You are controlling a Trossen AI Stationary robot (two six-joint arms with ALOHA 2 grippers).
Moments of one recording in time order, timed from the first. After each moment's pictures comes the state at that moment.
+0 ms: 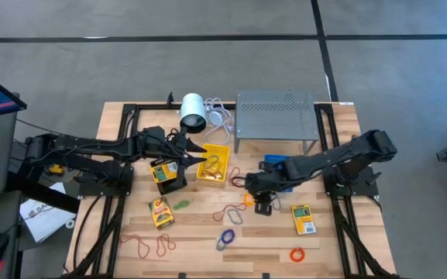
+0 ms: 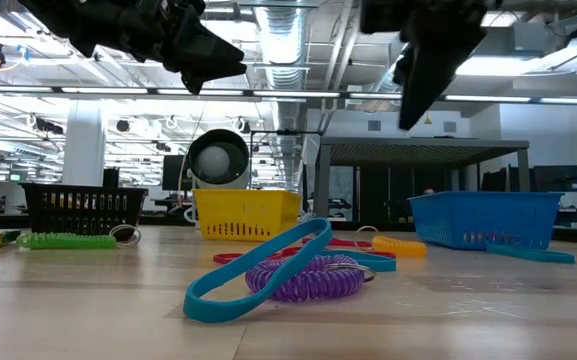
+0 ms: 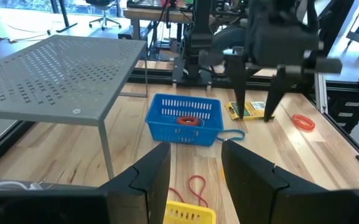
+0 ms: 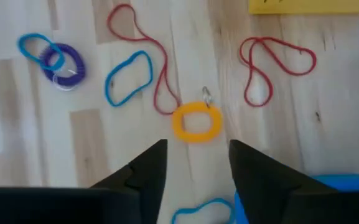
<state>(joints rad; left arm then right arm) 0.16 1.10 0.57 0.31 0.12 -0.01 0.27 1.62 1.25 -0.81 0.09 0.38</state>
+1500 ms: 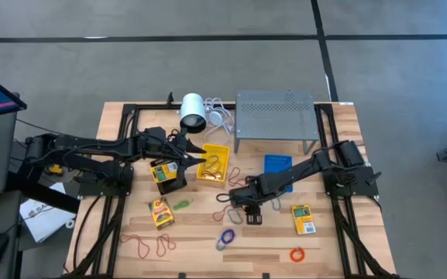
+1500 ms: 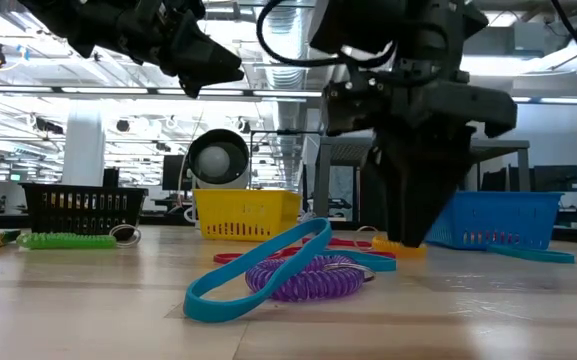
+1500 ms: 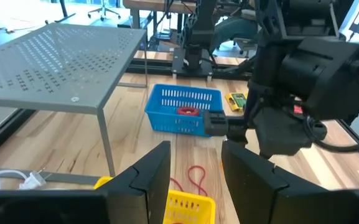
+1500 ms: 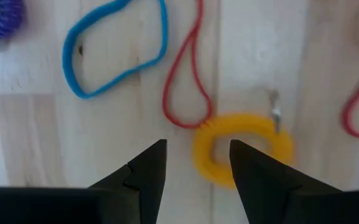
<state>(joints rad) 0.16 1.10 0.57 0.27 0.12 -0.01 0.27 1.95 1.27 -0.68 -0.01 0.26</state>
